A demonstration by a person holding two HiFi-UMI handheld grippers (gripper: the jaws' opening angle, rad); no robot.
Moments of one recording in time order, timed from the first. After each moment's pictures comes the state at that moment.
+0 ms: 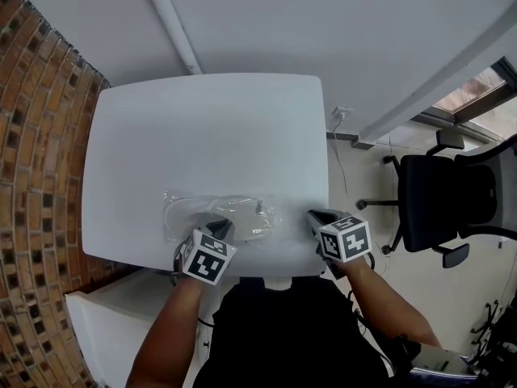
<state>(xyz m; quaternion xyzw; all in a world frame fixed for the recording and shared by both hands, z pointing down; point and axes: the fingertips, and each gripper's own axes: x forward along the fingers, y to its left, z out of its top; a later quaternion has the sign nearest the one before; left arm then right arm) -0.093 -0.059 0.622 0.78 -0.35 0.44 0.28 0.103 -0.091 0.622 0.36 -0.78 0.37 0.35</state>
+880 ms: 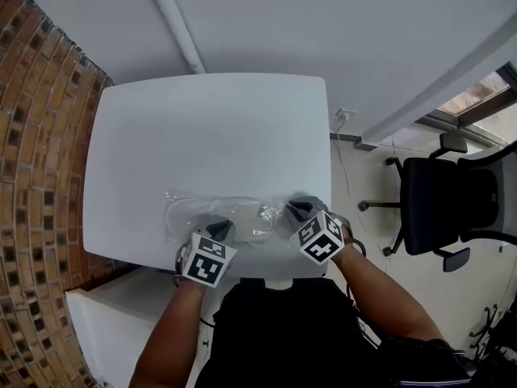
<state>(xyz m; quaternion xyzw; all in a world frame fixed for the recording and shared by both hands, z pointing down) -0.096 -0.061 0.621 0.78 -0.37 0.42 0.29 0.042 -0.111 0.639 0.23 -0.85 0.11 0.47</state>
